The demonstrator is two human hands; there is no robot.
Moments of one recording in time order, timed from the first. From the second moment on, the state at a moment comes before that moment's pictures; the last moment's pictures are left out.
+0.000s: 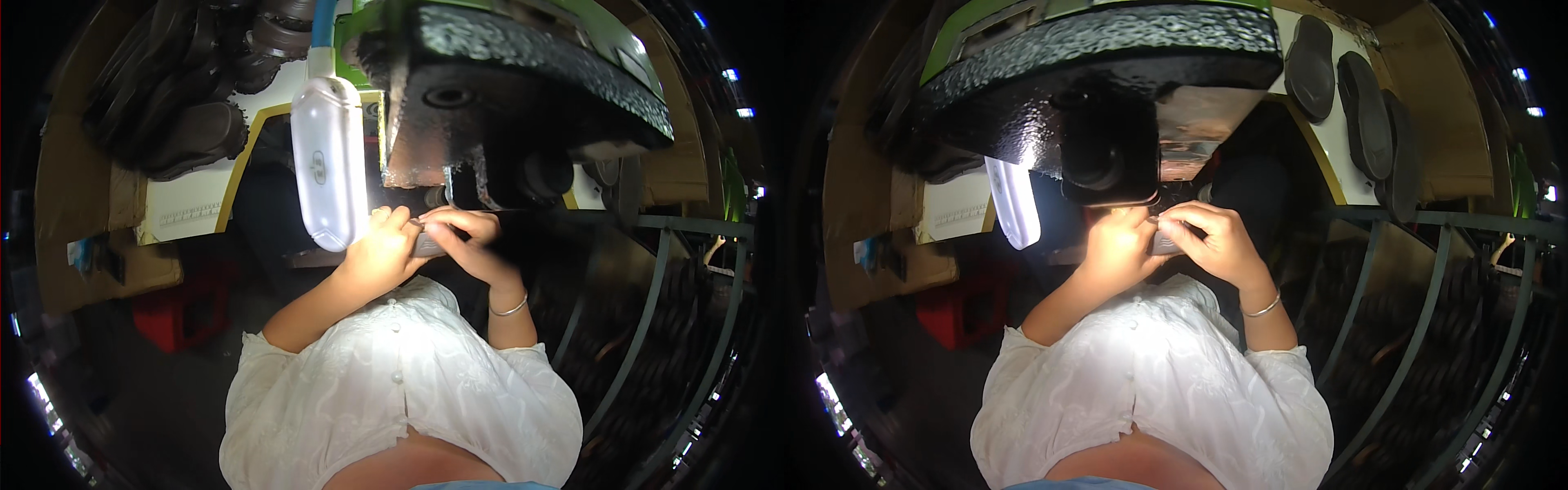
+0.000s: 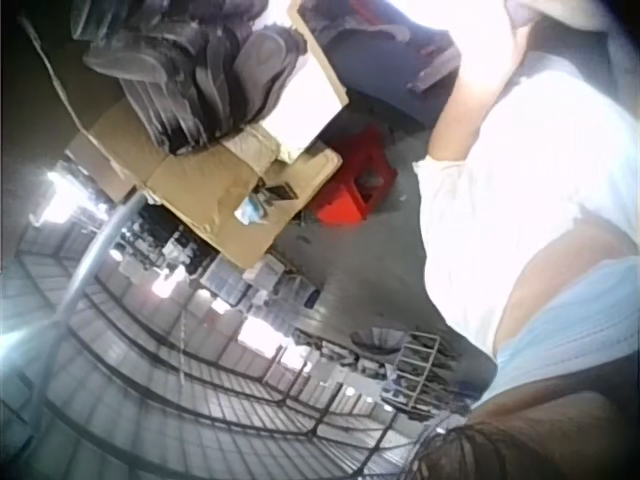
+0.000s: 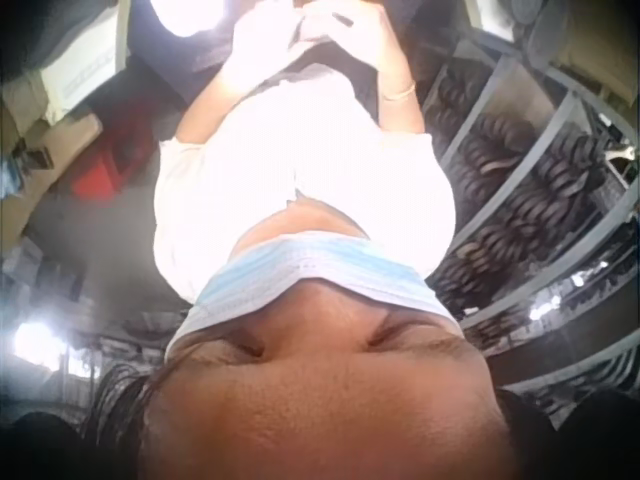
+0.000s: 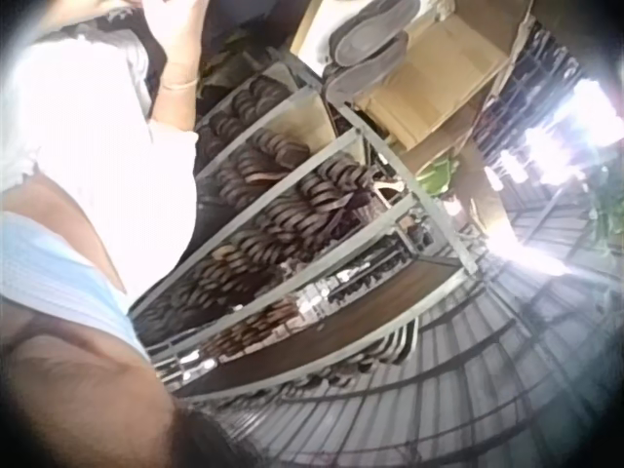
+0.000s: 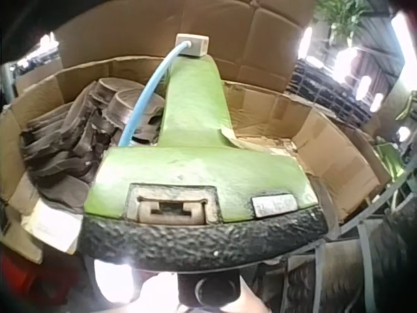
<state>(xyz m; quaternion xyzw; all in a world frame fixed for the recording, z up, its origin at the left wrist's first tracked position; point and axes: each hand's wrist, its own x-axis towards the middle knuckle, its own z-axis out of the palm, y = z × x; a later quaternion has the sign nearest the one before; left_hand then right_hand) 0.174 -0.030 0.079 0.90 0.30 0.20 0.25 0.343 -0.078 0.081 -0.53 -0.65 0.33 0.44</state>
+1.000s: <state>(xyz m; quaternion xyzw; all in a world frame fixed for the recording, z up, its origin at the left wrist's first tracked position) 0.179 -0.013 0.084 0.60 0.30 0.40 0.63 0.304 -0.128 -0.050 -0.53 -0.43 0.67 0.29</state>
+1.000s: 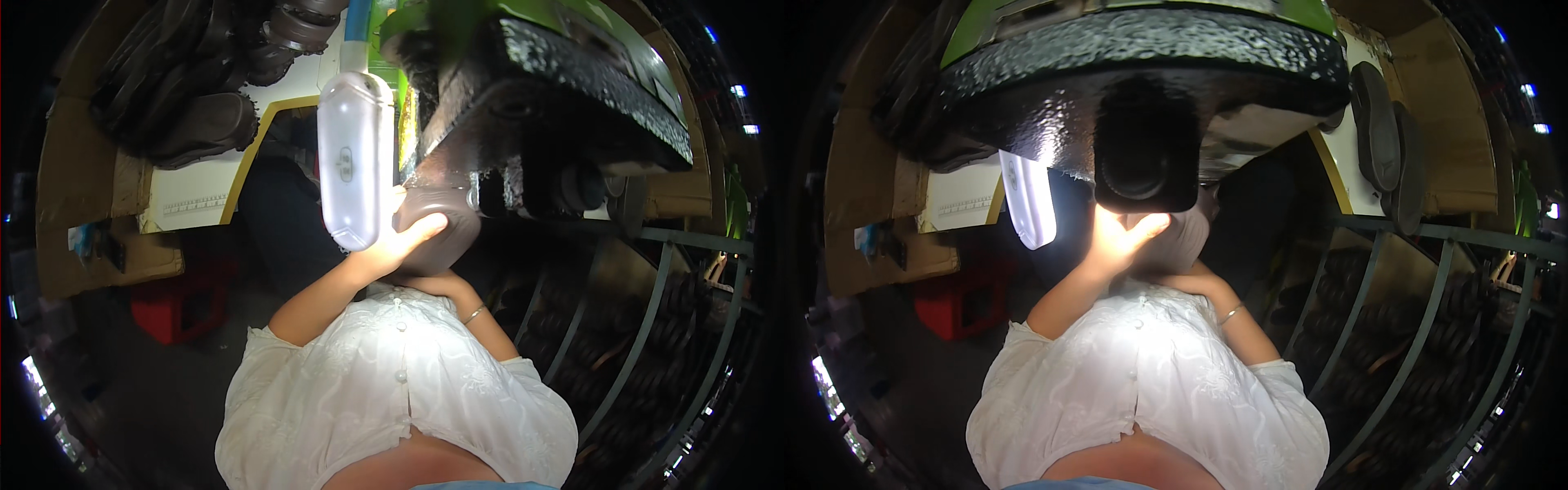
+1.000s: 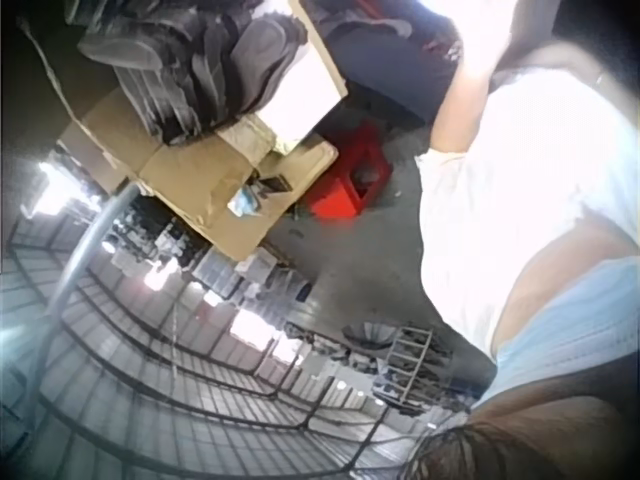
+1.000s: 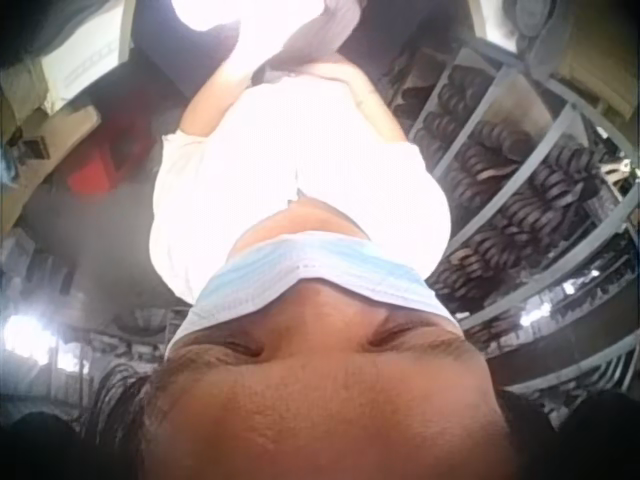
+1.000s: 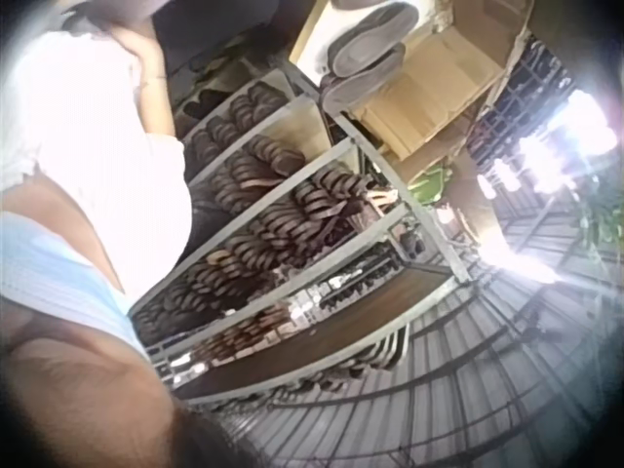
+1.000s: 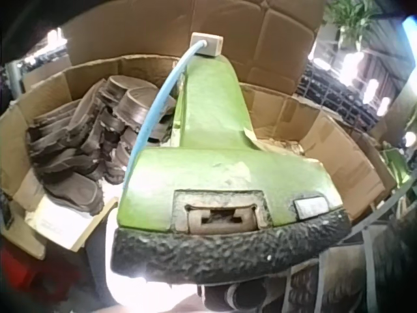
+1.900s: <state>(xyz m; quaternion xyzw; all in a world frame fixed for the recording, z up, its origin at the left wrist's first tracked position) 0.108 -0.028 0.051 0.44 0.34 0.48 0.68 0.415 -0.104 0.068 -0.43 -0.29 0.39 0.76</state>
